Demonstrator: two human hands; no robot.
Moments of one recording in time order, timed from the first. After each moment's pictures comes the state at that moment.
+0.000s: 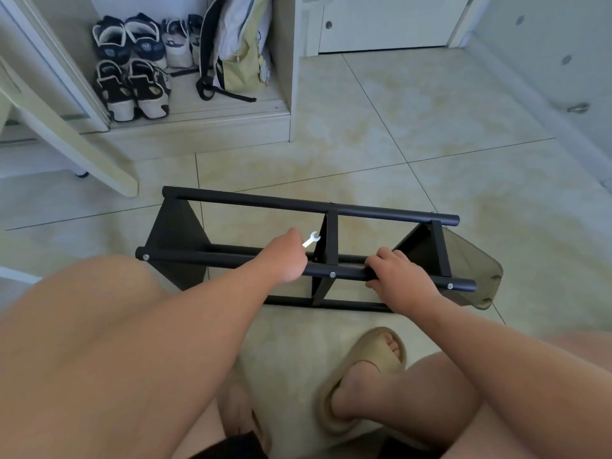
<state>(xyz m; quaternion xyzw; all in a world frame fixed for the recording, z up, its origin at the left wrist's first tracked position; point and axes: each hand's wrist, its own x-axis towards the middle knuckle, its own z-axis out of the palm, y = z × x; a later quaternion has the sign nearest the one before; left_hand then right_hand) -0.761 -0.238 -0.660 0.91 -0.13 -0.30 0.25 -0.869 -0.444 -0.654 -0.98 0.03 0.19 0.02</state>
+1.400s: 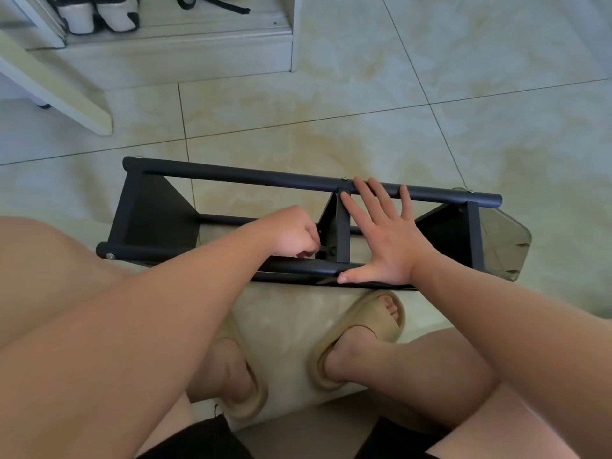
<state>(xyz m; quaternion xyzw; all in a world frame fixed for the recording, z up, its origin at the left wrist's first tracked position) -0.755 -0.249 -0.691 0.84 -0.18 -0.44 0.27 -0.842 -0.453 -0.692 -0.98 -0.12 0.15 -0.01</state>
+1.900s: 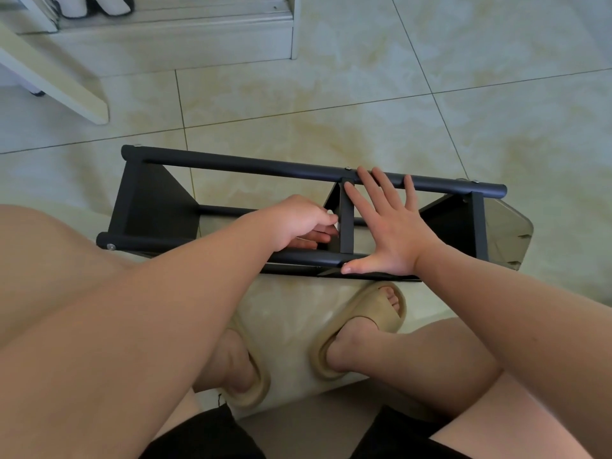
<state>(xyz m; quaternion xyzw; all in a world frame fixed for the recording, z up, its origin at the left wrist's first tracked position) -0.763 -0.261 -0.690 0.69 0.09 -0.51 0.50 -0.843 -0.451 -0.692 -0.98 -0.12 0.15 -0.02</state>
